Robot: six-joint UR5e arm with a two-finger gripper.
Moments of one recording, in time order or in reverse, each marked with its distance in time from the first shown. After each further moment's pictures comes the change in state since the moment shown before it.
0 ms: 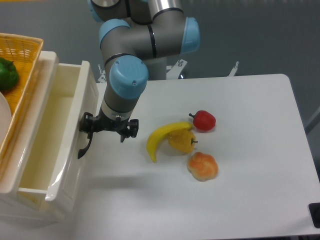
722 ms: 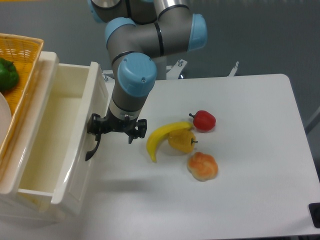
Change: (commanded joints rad) arm 0.015 -0.008 0.026 -0.002 0.064 0.017
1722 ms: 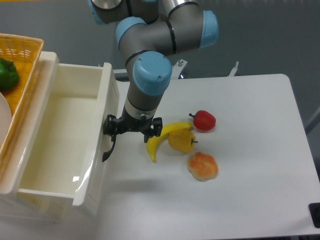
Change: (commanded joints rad) arm 0.069 0.005 0.000 -0.002 -0.005 0.002
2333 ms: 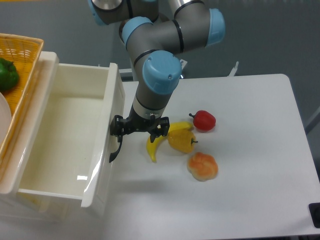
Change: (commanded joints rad) arm 0.018 0.000 -0.002 -0.005 -0.008 -0.002
